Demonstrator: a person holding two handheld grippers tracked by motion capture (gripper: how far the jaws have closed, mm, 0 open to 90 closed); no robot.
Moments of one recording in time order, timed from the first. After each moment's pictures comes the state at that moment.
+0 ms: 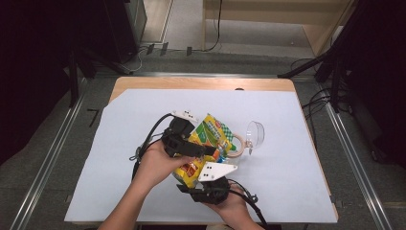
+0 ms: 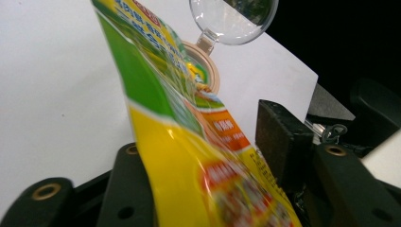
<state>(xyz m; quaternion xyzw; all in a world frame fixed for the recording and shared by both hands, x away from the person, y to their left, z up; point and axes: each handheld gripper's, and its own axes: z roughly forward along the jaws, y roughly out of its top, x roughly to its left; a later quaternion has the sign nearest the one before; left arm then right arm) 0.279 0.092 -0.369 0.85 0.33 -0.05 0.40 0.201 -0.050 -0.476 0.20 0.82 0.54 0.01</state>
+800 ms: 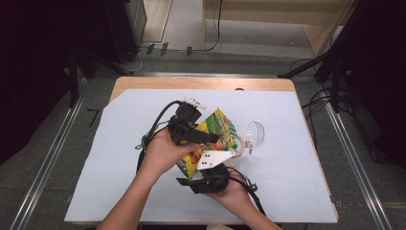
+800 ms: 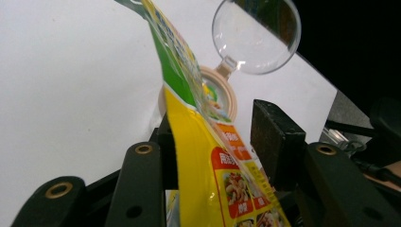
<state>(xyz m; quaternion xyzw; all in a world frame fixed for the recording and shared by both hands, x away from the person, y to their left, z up) 0.301 0.076 -0.344 0.86 0.35 -0.03 0.38 0.225 -0.049 -0.458 0.18 0.83 0.52 0.00</state>
